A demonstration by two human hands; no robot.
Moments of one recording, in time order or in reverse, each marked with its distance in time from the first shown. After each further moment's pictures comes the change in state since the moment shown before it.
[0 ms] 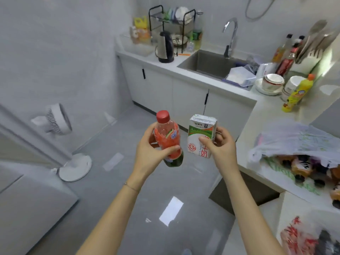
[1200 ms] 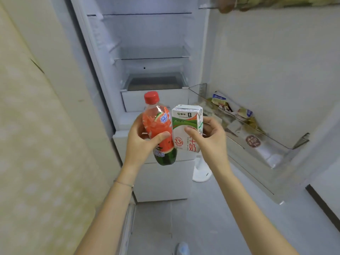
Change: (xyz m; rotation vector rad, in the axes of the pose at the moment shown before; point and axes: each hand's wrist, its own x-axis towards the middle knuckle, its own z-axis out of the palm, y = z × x) left_hand -0.223 -0.025 -0.630 0.051 0.975 0.020; right_hand -0.259 -0.088 0.657 0.159 -0.918 -0.223
